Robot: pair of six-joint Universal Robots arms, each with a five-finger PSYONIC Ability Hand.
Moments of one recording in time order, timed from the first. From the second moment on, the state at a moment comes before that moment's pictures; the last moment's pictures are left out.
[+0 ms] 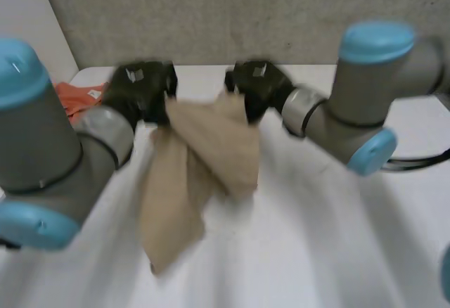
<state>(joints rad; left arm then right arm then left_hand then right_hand) 4.18 -1.83 -1.41 3.20 -1.63 3.22 2.10 -0.79 0.75 0.14 1.17 2.93 1.15 1.19 1.19 1.20 0.96 0.96 1.17 1.16 1.19 0.96</state>
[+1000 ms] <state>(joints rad) 4.18 -1.62 -1.70 3.29 -1.68 3.37 1.97 -1.24 1.24 0.45 1.32 2.62 0.39 0.40 0.39 0.39 0.23 0.20 0.22 0.21 0.23 0.07</state>
